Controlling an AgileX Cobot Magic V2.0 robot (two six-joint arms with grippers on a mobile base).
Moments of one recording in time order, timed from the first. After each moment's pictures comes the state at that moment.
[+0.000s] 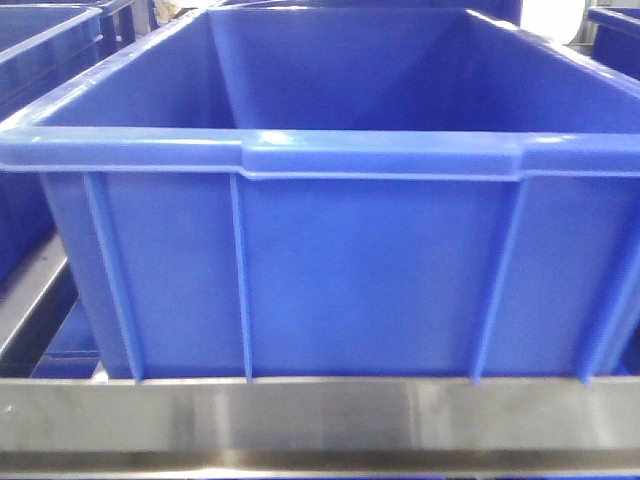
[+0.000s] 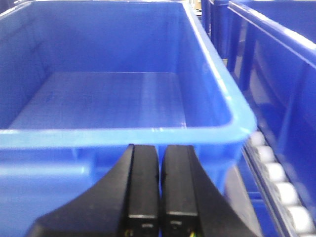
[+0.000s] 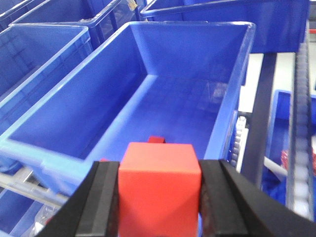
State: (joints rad) left arm -0.03 -0.01 0.01 0.01 0.13 -0.02; right arm 0.40 0.30 -0.76 0.05 0.72 0.12
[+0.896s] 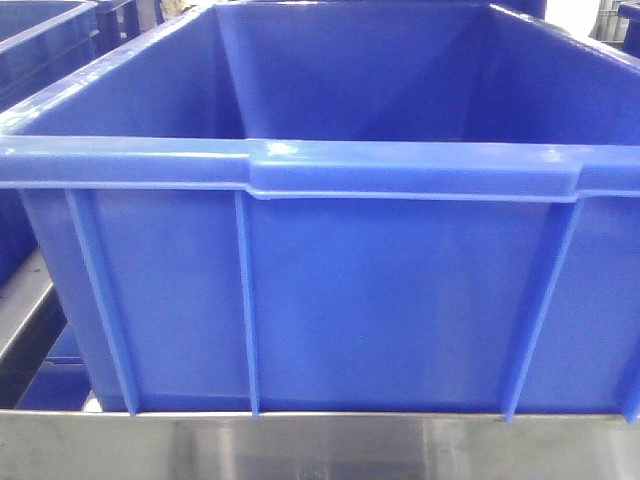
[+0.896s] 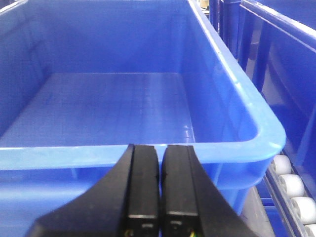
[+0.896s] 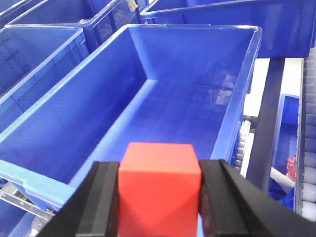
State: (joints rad) left arm -0.03 -0.01 0.01 0.01 0.13 -0.02; right arm 0.40 0.30 -0.76 0.05 0.72 0.12
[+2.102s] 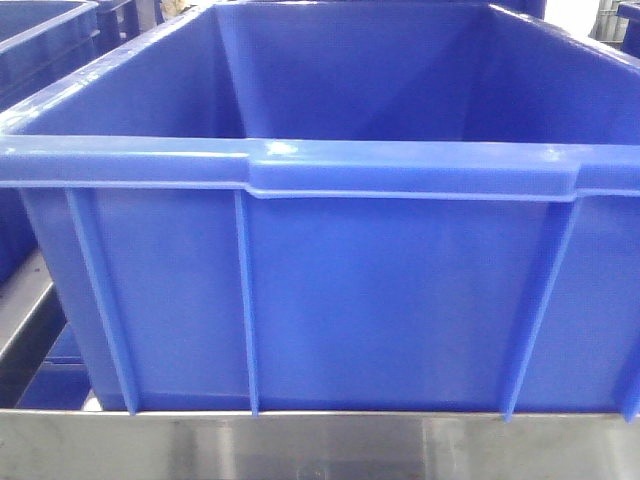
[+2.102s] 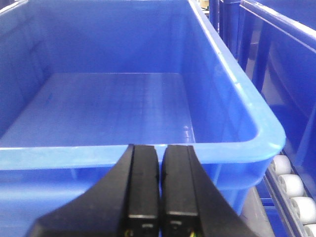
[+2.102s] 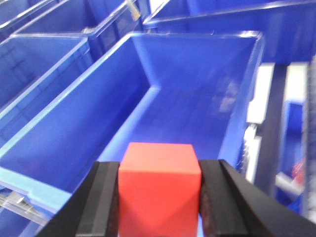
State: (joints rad) left arm -0.03 -0.01 0.01 0.01 0.13 -0.02; right arm 0.40 0.34 -0.76 0.08 0.69 0.12
